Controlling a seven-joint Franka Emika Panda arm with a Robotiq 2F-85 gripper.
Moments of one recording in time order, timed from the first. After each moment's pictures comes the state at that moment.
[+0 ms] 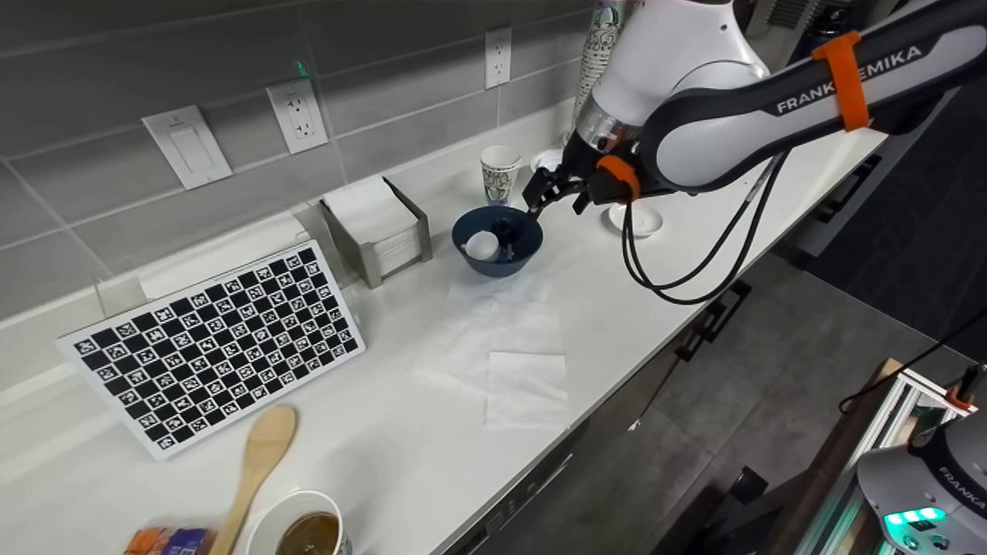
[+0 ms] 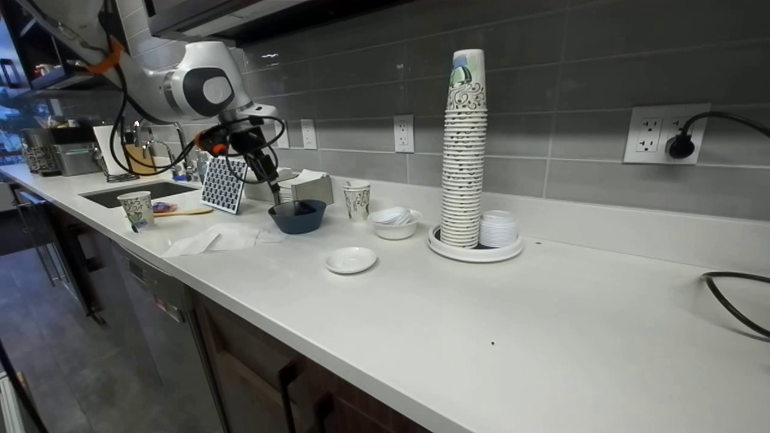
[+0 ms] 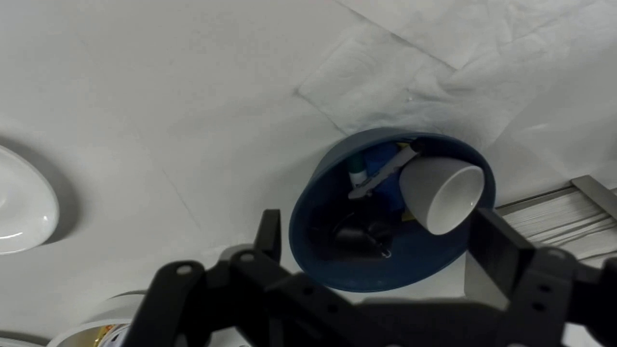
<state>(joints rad) 0.10 0.11 0.17 -2.14 -0.10 2.59 0.61</state>
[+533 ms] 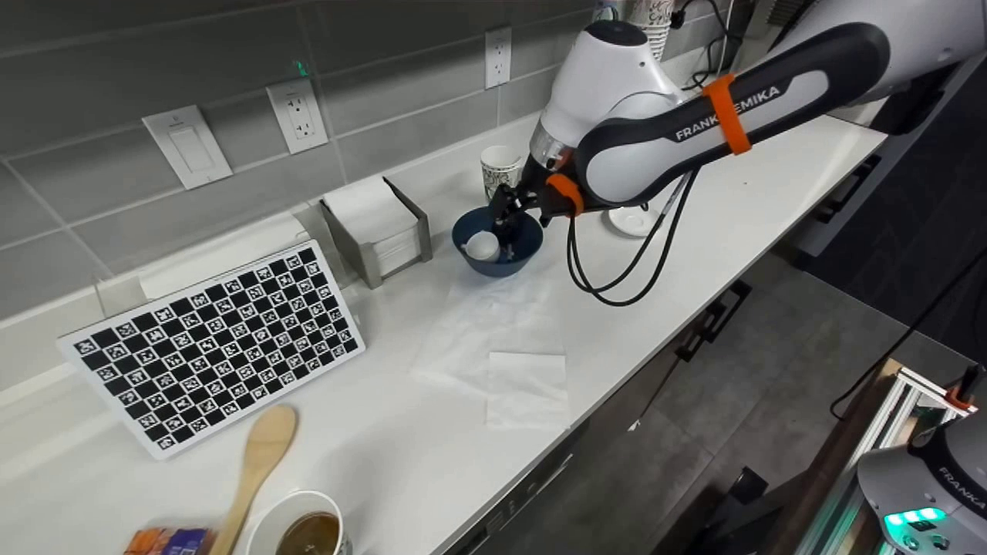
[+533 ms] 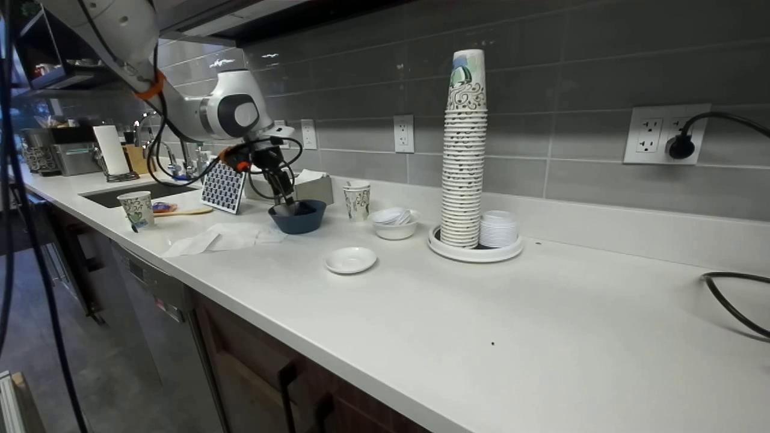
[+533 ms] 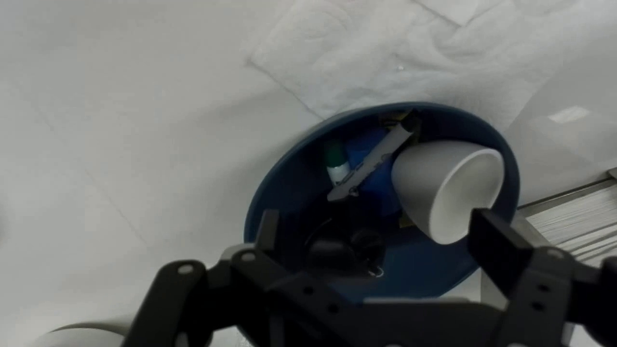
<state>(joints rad) 0.19 0.35 0.09 -1.93 -0.10 2.59 0.64</state>
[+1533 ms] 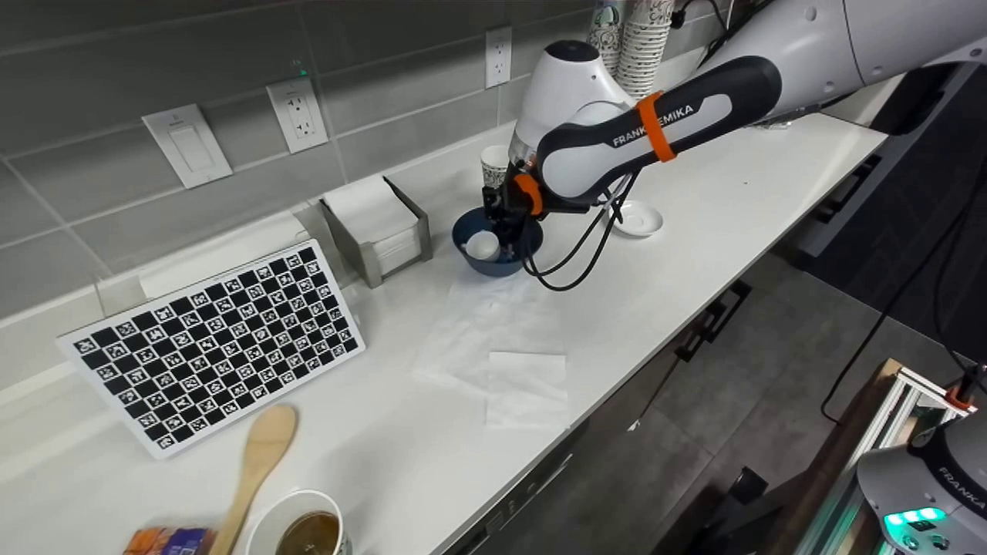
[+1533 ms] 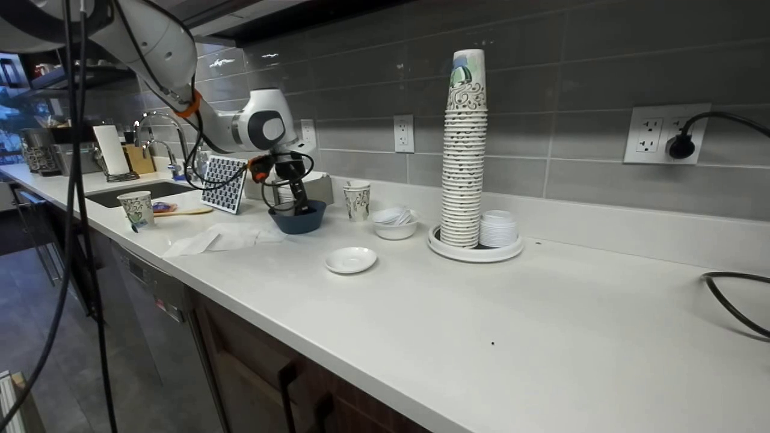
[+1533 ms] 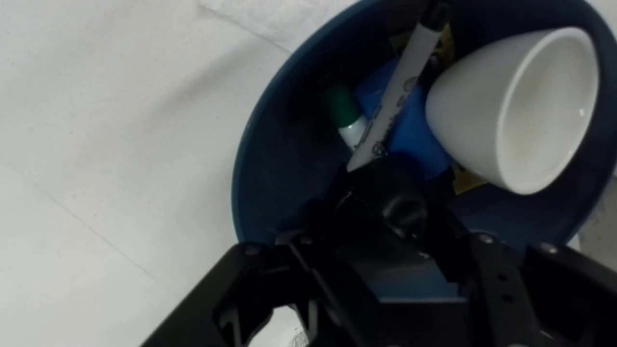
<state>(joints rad) 0.23 0.55 0.00 -1.69 -0.06 2.50 0.82</state>
